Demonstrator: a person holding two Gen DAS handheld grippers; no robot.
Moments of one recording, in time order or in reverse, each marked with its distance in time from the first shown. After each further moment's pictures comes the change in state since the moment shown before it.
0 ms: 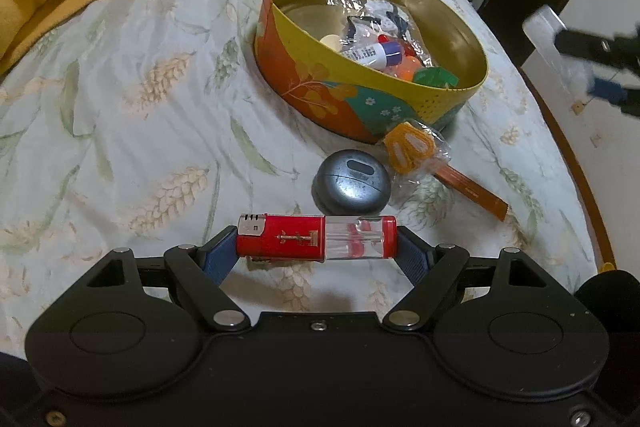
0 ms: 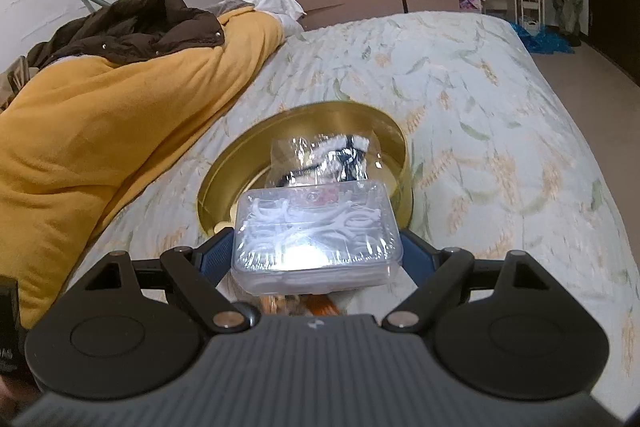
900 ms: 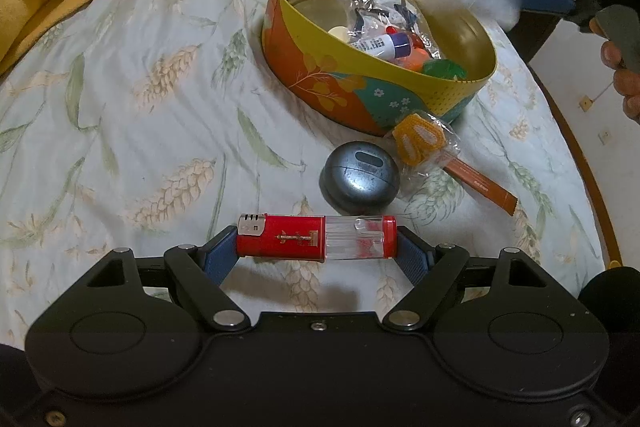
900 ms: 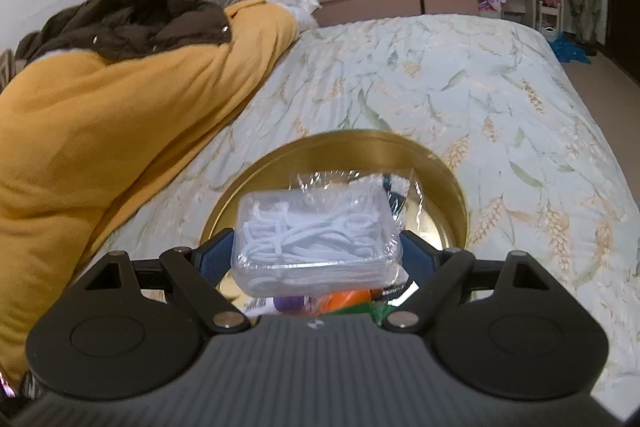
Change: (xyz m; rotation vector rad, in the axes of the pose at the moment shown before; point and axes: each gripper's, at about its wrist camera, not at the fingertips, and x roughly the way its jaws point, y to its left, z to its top) left arm 0.003 -0.001 -0.002 -0.006 0.015 0.020; right arm 0.075 0.032 0.056 -0.019 0.014 -0.007
